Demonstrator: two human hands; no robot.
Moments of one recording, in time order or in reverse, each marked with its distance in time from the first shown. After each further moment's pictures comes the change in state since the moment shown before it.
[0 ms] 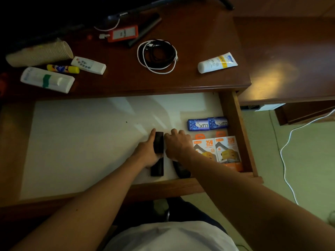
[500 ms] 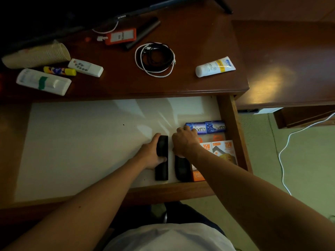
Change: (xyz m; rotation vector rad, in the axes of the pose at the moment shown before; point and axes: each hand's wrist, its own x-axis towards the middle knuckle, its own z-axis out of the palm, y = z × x) left_hand 0.002 0.020 0.001 -0.151 -0.073 0.058; right_hand 0.008 0.037 -0.017 -0.149 -0.096 -0.007
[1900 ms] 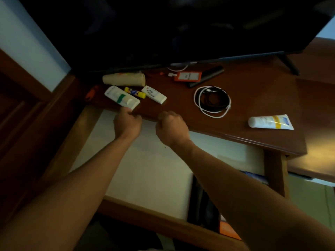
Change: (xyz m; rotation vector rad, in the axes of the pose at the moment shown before) left_hand -0.062 -0.027 -0.216 -0.395 1.098 -0.303; right_hand 0.051 -0.133 -0.156 0.563 0.628 -0.388
